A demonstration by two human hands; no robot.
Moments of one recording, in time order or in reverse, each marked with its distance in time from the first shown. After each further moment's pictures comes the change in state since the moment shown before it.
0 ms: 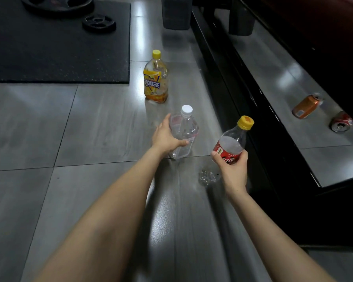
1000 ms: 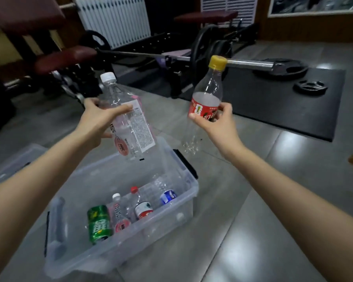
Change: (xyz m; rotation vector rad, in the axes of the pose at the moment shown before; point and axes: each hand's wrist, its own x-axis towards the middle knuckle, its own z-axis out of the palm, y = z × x) left_hand -0.487 -0.095 -0.541 -0.251 1.143 -0.398; right_hand -0.433 -0.302 0.228 0.295 -1.178 -0.510
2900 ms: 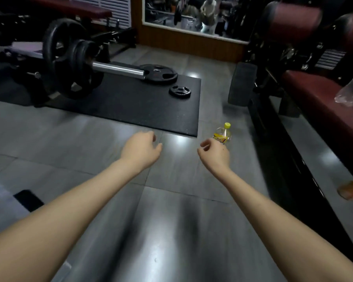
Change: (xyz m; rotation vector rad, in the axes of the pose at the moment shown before) left_hand -0.121 0.077 0.339 0.618 -0.571 0.725; right_hand -0.011 0.057 -0.287 -0.907 0.560 0.369
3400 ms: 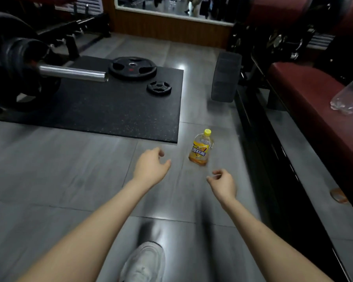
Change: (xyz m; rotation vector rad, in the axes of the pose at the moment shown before) left_hand 0.121 0.093 0.115 -0.264 -0.146 -0.061; right_hand 0.102 0.137 -0.006 0.138 -0.048 0.393
